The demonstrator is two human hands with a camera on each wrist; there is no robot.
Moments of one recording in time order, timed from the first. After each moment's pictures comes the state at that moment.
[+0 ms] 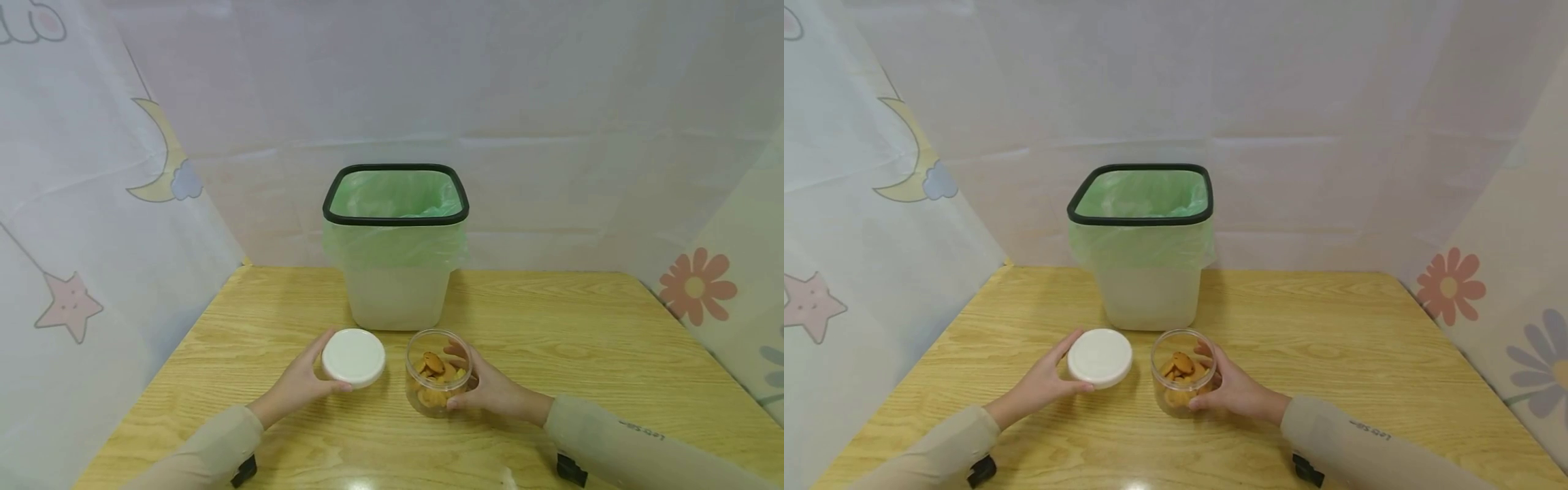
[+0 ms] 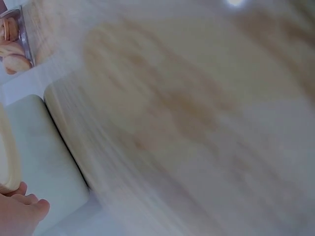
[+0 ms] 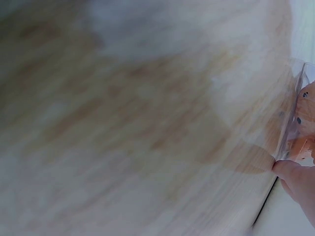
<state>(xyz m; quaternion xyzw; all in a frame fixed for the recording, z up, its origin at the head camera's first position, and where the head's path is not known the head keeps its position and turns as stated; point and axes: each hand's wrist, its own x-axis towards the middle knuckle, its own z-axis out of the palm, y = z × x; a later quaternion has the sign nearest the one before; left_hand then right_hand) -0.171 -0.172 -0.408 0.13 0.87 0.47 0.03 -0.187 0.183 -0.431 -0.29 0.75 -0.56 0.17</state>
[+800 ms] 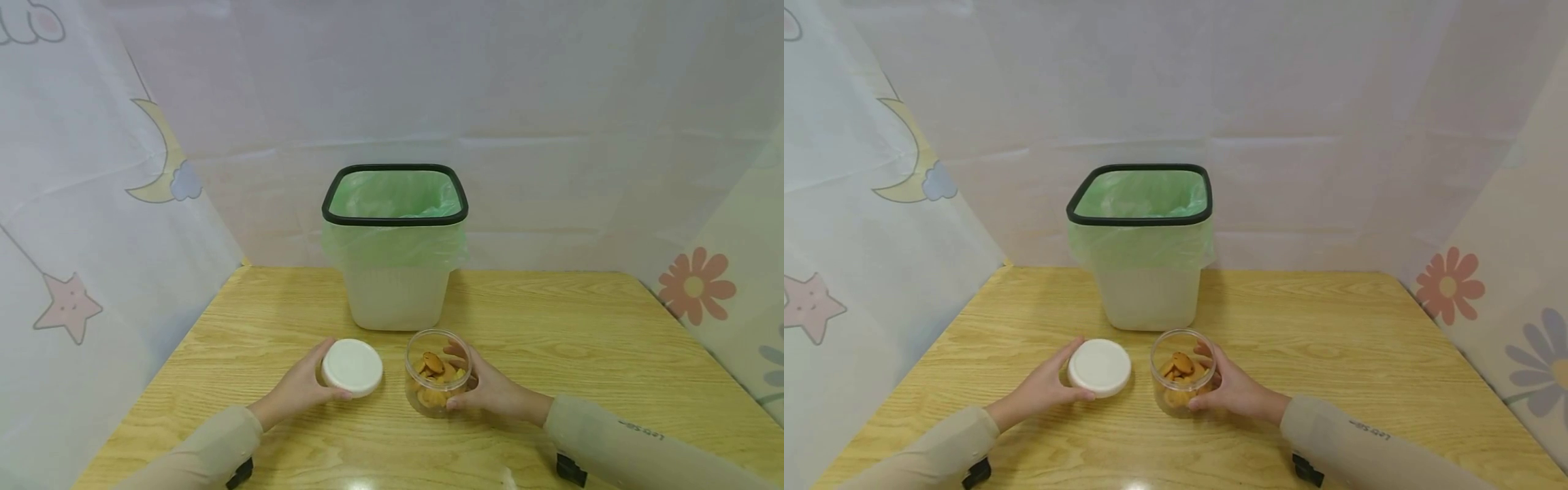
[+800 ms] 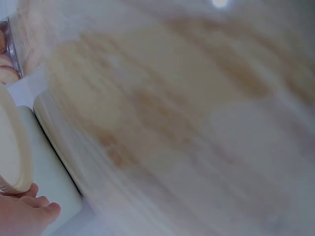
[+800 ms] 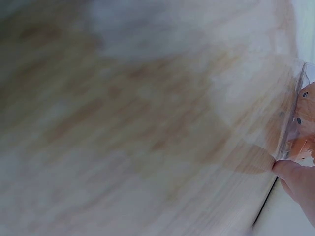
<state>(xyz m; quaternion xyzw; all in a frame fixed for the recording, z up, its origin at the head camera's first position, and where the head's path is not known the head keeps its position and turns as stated) -0.172 -0.174 -0.413 0.13 0.89 0.44 0.06 -0.187 0.183 -0.432 -0.29 0.75 -0.56 0.17</state>
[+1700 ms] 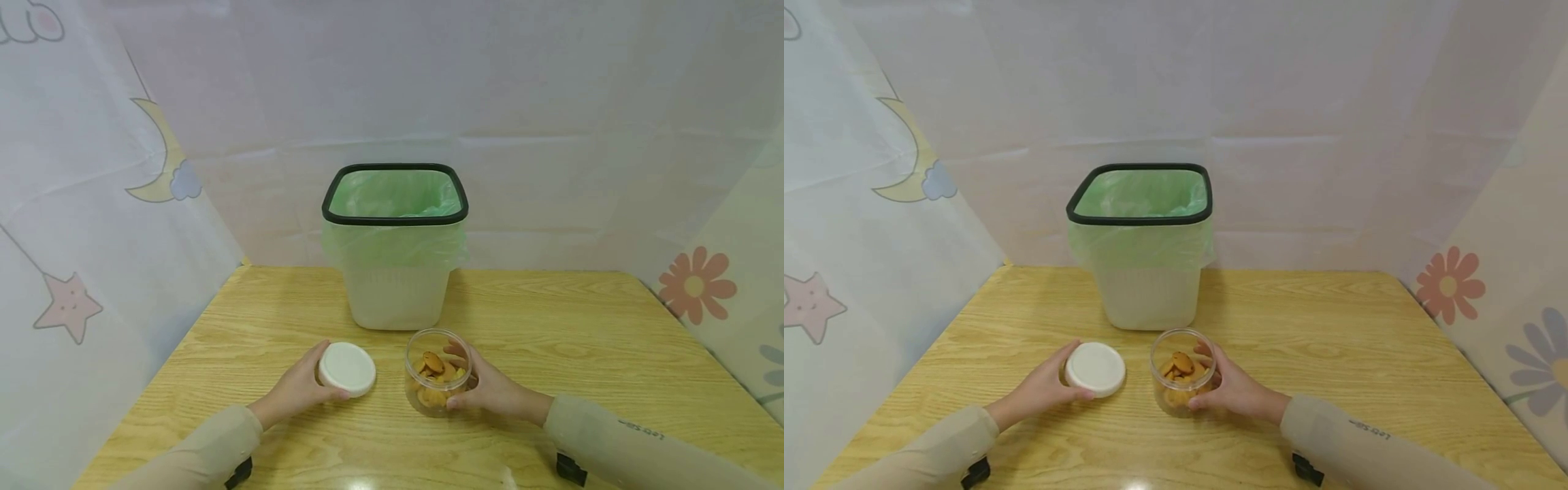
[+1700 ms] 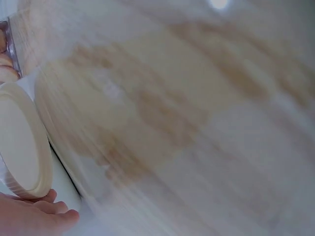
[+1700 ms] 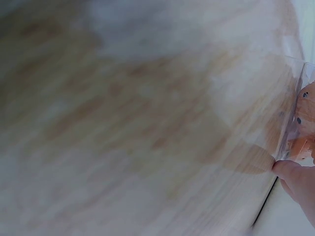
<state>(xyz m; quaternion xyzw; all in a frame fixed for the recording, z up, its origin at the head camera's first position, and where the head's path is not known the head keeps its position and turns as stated) -0.172 -0.176 -0.416 0.09 0.90 0.42 0.06 -0.187 0.184 -0.429 -0.28 0.75 -0.57 0.18</state>
